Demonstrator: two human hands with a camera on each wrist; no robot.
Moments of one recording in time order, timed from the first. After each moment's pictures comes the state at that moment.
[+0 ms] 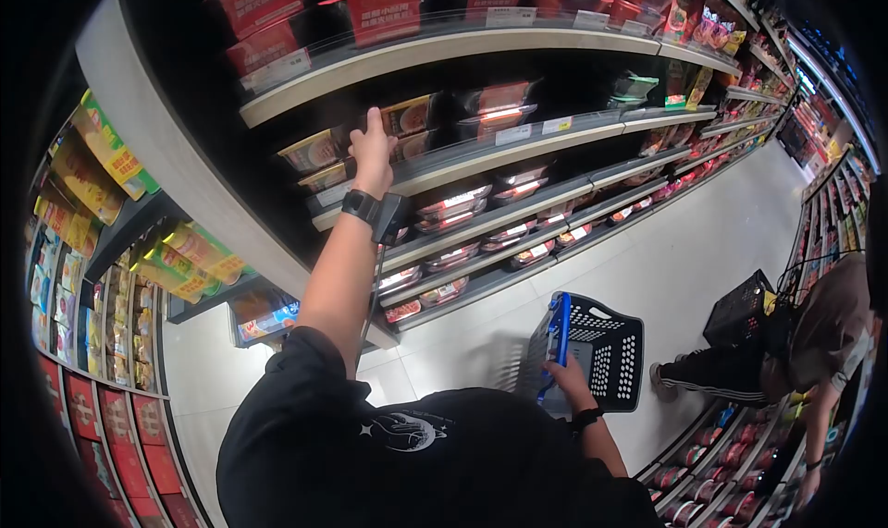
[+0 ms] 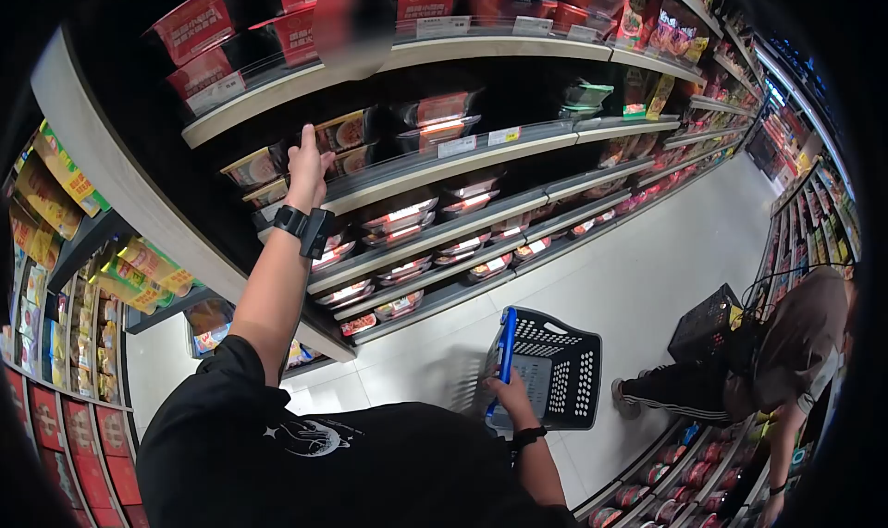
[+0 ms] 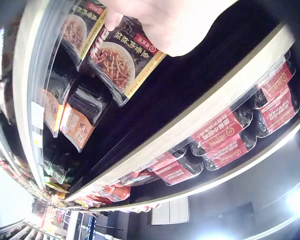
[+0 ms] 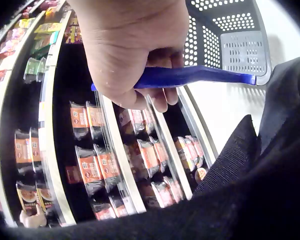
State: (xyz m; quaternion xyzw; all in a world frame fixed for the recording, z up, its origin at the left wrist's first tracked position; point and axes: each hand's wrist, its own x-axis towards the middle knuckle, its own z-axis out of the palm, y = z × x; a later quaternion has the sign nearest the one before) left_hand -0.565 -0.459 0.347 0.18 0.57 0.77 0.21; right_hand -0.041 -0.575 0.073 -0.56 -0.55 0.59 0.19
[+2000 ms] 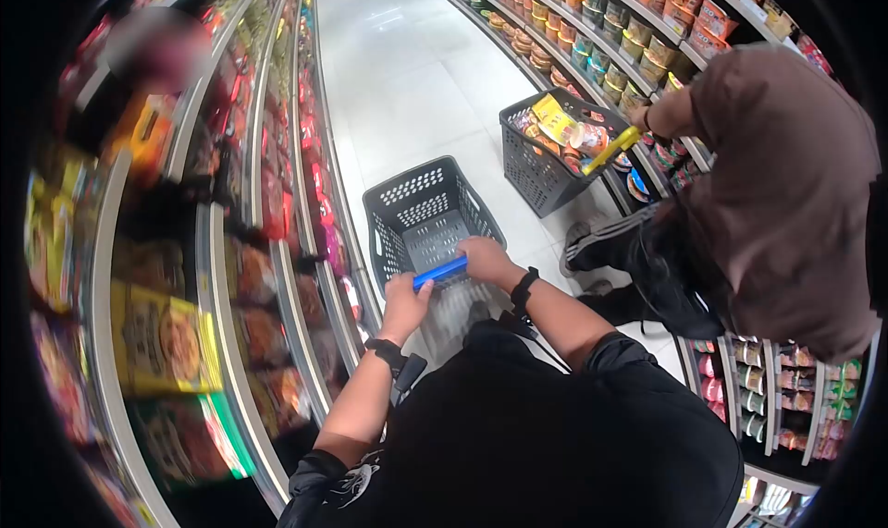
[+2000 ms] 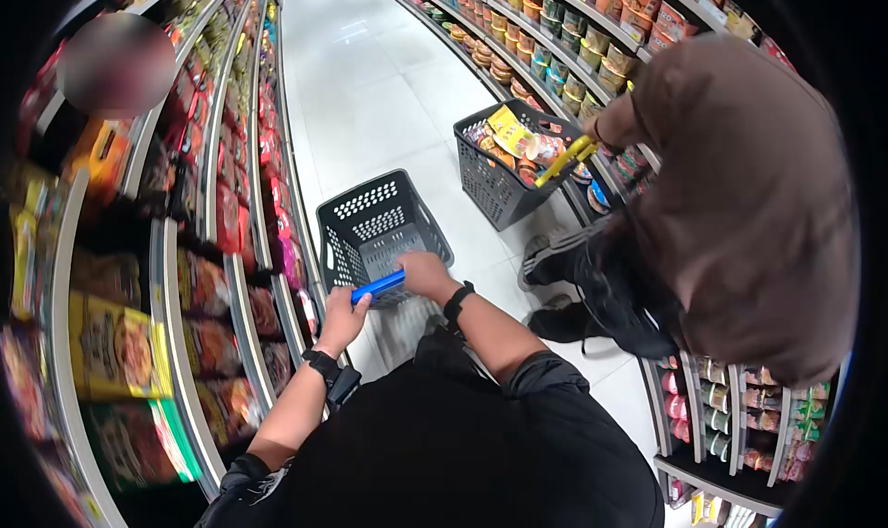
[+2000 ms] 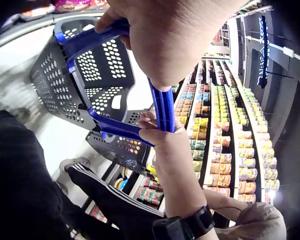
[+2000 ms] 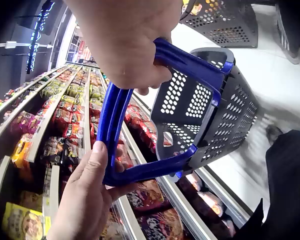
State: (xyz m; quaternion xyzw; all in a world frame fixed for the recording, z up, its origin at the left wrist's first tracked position) left_hand 0.404 0.372 0.097 0.90 0.27 0.14 0.30; right_hand 0.605 0.252 0.054 -0.79 -0.51 0.13 0.32
